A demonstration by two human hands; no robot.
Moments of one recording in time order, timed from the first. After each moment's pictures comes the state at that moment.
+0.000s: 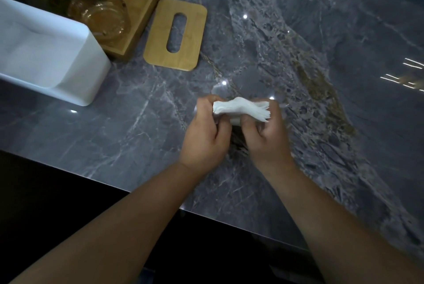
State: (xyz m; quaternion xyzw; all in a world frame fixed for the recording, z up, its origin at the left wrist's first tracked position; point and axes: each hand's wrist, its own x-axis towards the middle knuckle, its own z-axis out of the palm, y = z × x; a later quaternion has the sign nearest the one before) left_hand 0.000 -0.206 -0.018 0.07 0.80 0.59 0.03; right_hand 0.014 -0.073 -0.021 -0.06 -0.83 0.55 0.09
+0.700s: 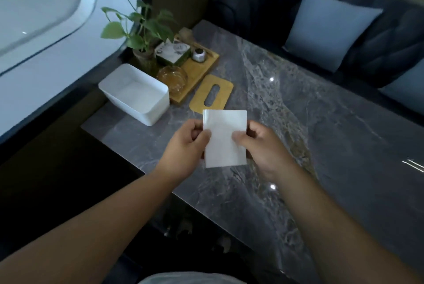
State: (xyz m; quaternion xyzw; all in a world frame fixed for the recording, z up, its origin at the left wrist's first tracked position) left_hand 0.037 -0.261 0.136 -0.12 0.73 0.67 0.07; right_hand 0.005 -0.086 0.147 -0.05 -0.76 0.62 -0.20
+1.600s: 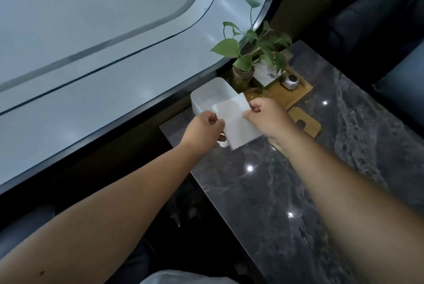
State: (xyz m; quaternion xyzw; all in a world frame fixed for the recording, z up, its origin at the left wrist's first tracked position) left_hand -0.041 -0.441 0.112 -0.32 0.72 0.61 0.04; right_hand -0.150 -0.307 0.127 0.14 -0.90 0.34 -0.22
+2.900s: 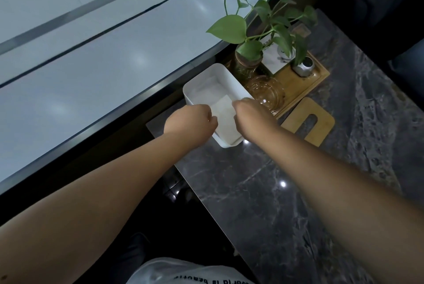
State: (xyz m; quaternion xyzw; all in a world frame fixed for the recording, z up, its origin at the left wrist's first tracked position) left_hand -0.096 -0.485 0.061 -0.21 0.93 0.27 0.17; right_hand -0.186 -0.348 0.056 0.34 -0.92 0.00 -0.19
